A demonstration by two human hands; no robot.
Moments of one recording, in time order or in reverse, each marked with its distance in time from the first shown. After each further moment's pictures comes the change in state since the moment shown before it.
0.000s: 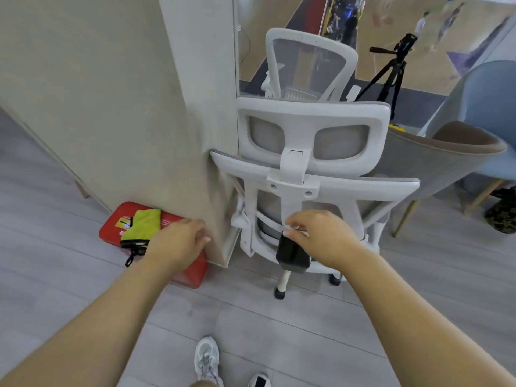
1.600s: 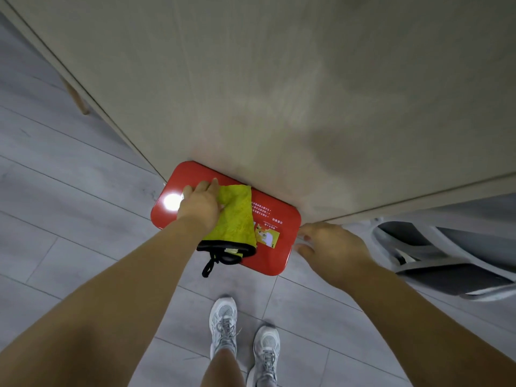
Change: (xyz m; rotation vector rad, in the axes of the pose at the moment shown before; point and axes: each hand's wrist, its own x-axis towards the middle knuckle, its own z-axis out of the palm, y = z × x) left_hand 0.221 -0.398 0.168 -0.019 -0.410 -0.254; right_hand 0.305 -0.202 0.295 -0.167 -0.431 0.178
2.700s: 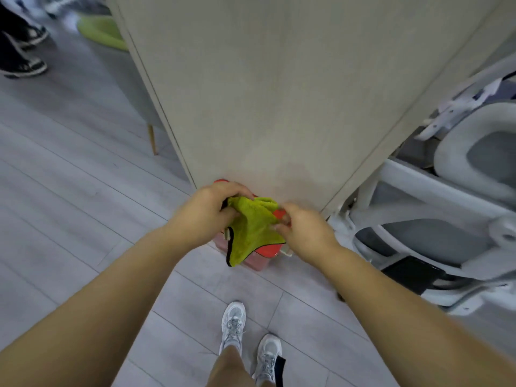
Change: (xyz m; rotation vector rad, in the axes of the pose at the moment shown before) left_hand -0.311 0.077 -0.159 -0.595 0.297 0.392; right_hand -0.156 -0.028 -0.071 0.298 0.237 -0.271
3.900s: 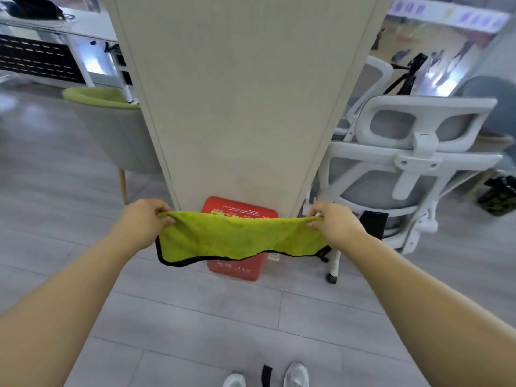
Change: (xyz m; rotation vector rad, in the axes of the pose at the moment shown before) left_hand -0.134 -0.079 -0.134 0.339 0.094 -0.122; right_hand -0.170 -0.092 0.009 0.002 0.256 0.407
